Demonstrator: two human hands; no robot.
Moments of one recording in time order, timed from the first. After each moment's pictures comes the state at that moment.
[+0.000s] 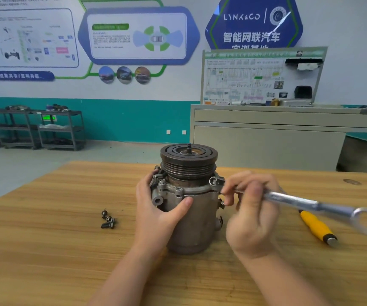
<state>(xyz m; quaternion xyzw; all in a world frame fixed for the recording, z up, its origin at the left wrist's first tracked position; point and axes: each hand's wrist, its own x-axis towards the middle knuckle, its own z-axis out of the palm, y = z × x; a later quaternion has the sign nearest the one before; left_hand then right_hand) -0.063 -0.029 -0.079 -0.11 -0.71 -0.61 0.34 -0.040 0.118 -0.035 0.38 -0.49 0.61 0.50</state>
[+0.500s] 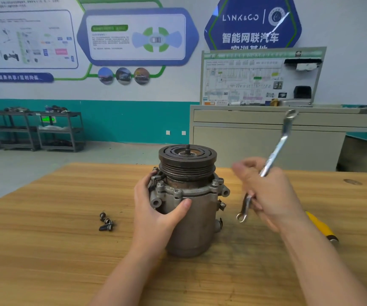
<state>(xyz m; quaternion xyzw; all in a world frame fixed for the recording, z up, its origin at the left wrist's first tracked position) -0.061 -0.028 -0.078 -0.10 -0.71 -0.62 0.33 -0.058 0.175 -0.007 0.15 -0.64 0.73 0.16</state>
